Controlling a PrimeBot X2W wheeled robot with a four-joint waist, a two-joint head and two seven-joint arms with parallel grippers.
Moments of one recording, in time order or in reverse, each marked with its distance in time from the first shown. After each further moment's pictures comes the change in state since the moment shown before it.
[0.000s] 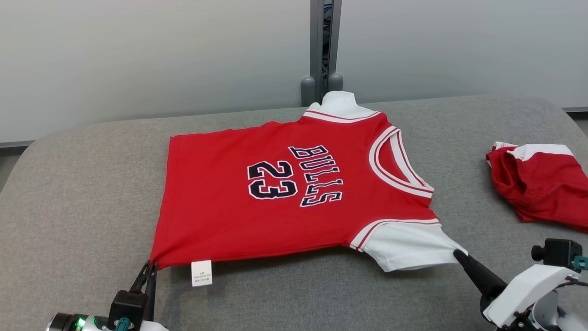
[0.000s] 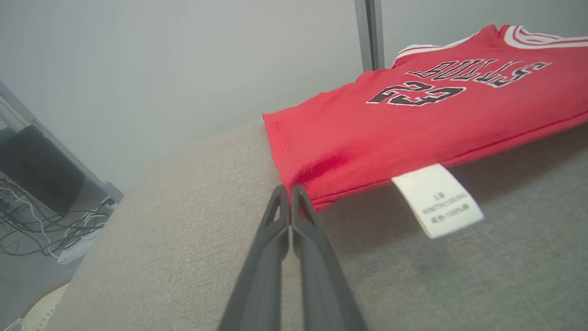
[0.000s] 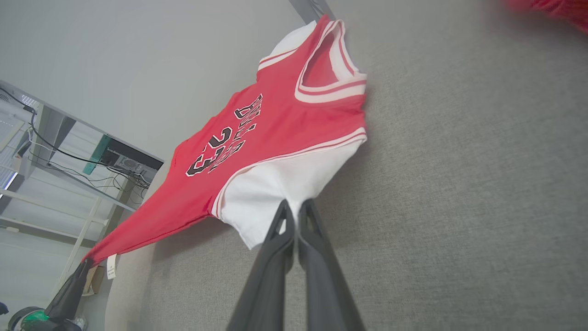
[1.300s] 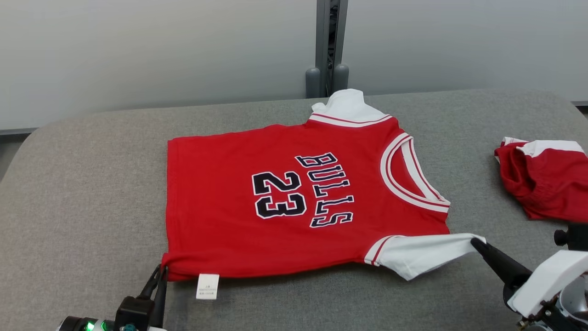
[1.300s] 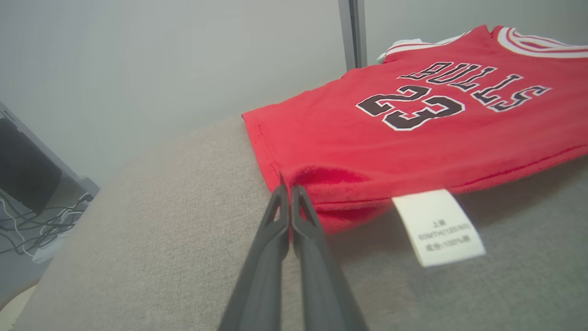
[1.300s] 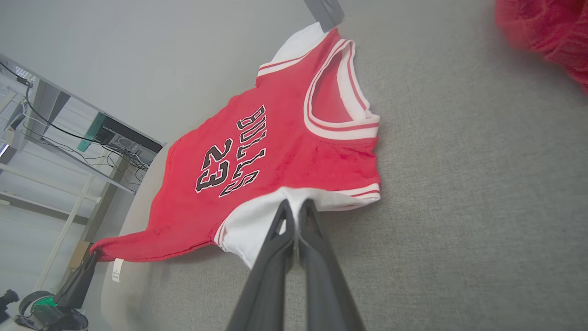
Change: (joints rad) left arm 0.049 0.020 -0.061 -0.082 -0.040 0.001 0.000; right arm 0.112 -0.012 -0.232 -0.159 -0.118 0.000 0.210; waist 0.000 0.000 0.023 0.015
